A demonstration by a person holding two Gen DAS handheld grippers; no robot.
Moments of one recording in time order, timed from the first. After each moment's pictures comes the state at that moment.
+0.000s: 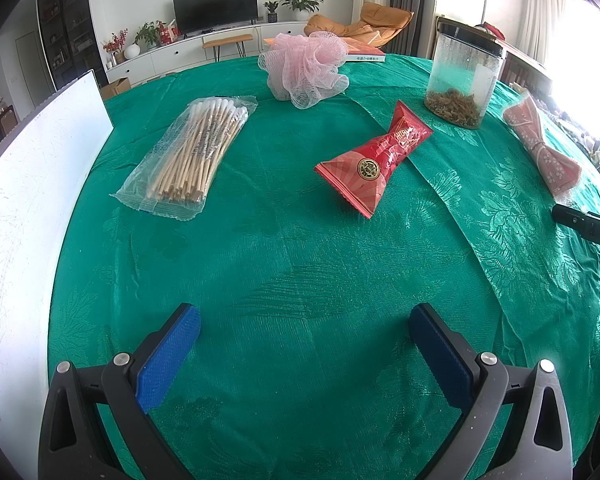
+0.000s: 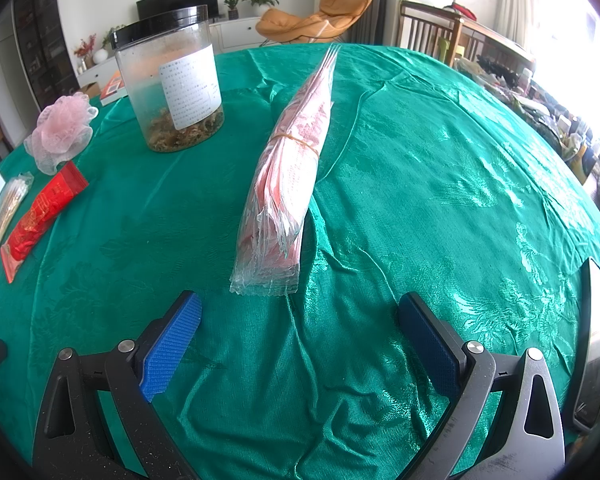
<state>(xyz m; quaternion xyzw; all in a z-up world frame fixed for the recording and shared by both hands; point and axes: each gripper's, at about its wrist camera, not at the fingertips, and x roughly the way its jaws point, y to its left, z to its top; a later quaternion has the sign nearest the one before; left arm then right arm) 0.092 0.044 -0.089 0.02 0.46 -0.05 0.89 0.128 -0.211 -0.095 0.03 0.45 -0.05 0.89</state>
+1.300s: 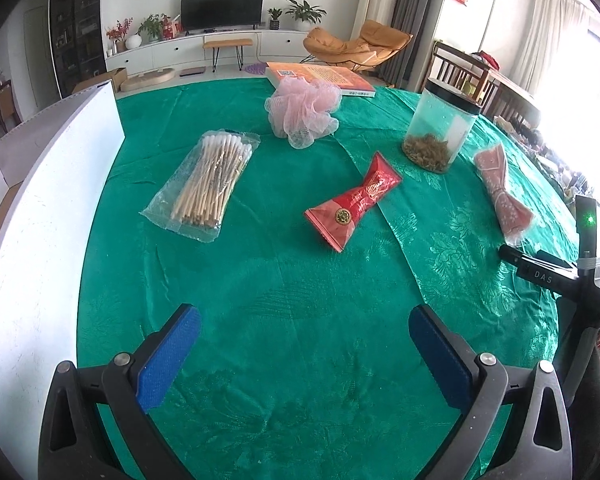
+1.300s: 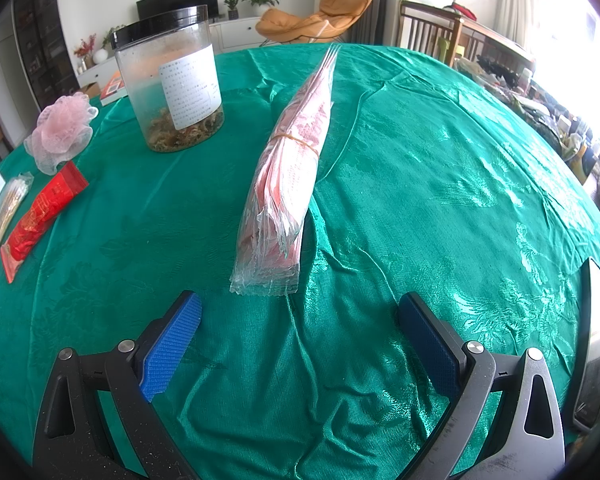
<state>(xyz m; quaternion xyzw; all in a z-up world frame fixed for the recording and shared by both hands) 0.071 0.058 -0.036 -0.04 0.45 -0.07 0.89 0.128 -0.211 -0.095 0.03 0.45 -0.05 0.89</state>
